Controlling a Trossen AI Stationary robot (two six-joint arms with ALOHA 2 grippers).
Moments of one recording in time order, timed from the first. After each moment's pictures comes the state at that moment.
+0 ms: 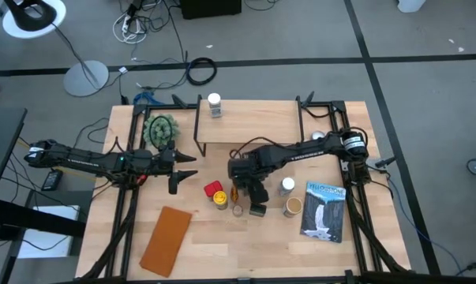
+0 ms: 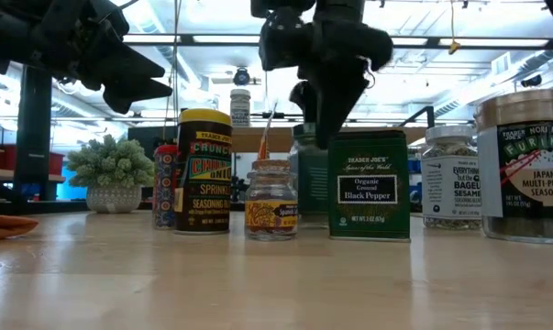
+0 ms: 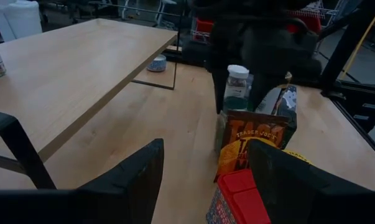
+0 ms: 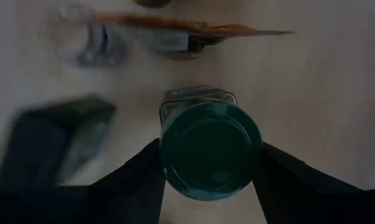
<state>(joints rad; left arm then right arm) -0.09 0.62 0.25 0.17 -0.22 -0.20 0.09 1.99 1.69 -1.04 0.01 -0.06</state>
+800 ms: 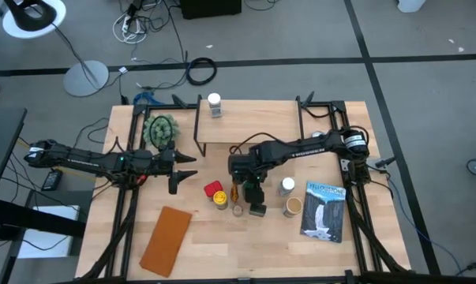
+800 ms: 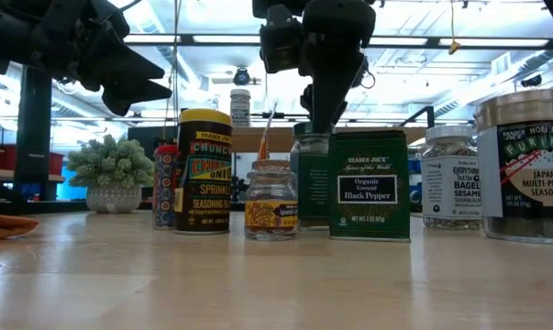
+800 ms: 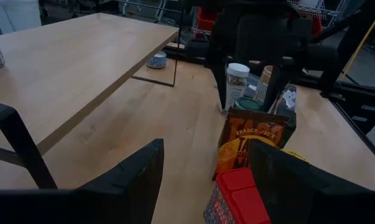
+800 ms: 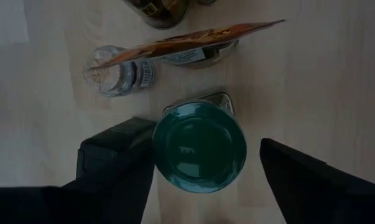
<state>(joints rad) -0.09 0.62 0.25 0.16 -0.22 -0.22 0.06 1.98 1.69 -1.03 -0.12 0.14</state>
